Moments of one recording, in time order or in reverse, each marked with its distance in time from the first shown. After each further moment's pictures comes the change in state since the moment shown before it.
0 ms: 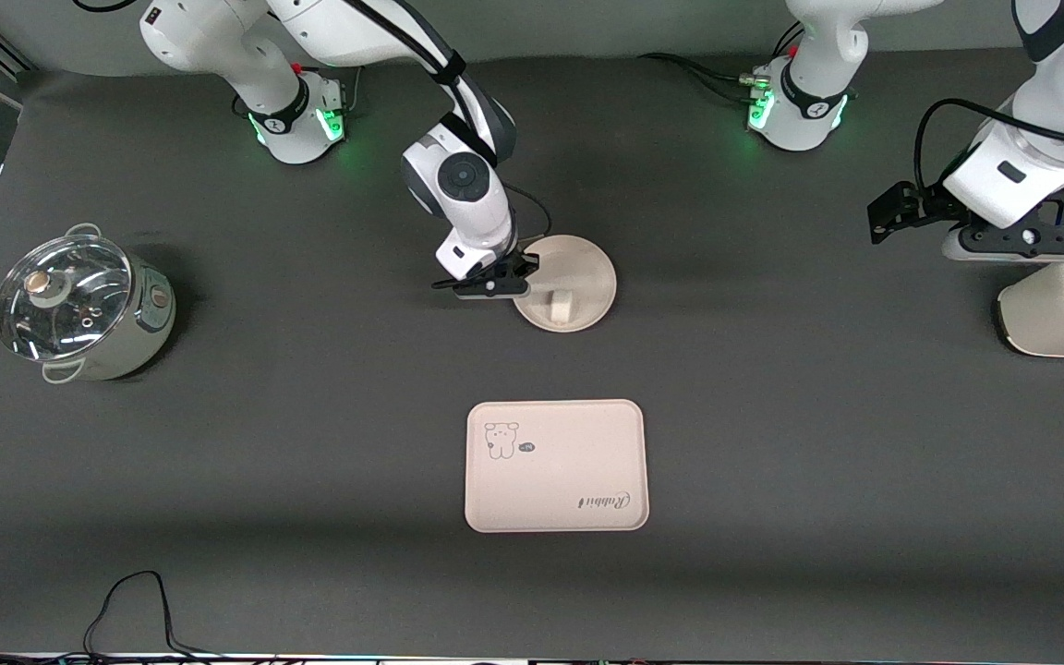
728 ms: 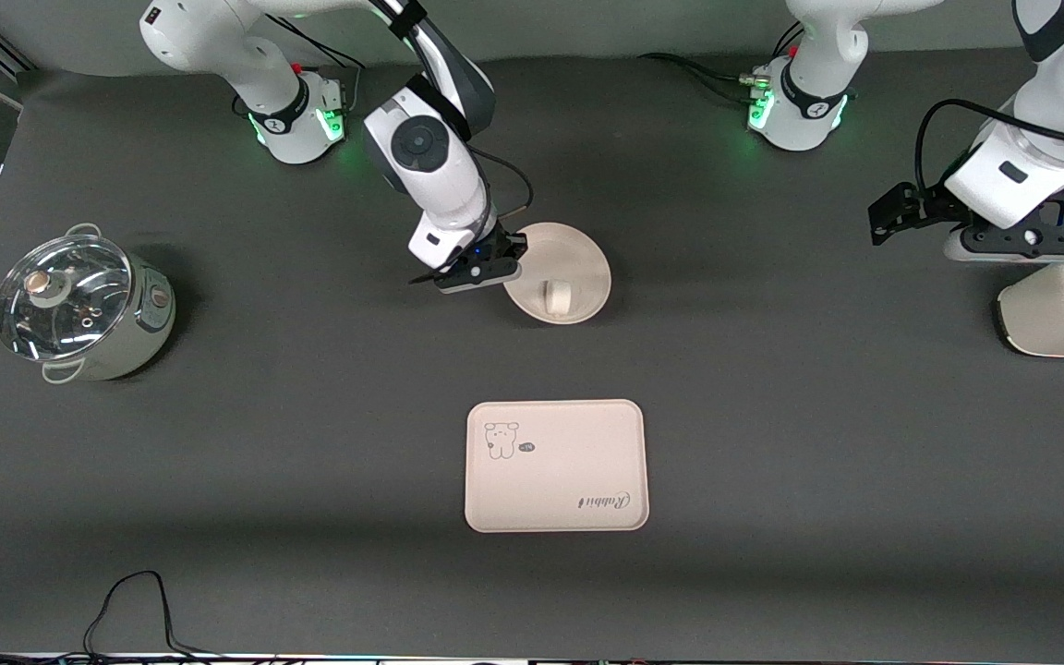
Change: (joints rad) left arm 0.000 0.000 0.001 0.000 0.000 0.004 0.000; right arm -0.006 -0.201 -0.074 0.006 0.074 -0.143 -0.287
